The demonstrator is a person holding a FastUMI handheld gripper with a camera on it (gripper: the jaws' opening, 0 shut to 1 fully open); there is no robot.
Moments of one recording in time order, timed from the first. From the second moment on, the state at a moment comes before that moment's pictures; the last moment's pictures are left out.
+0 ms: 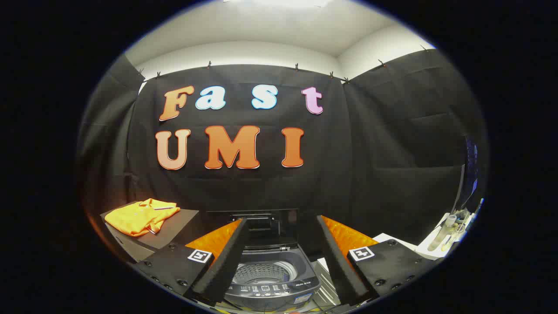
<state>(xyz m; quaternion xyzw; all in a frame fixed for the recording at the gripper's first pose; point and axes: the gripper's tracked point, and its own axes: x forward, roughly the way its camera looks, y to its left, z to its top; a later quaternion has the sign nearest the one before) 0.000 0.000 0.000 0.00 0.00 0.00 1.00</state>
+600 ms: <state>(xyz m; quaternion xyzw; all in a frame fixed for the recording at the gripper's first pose) 0.039 0.050 -0.001 -0.01 0.00 -0.01 1.00</state>
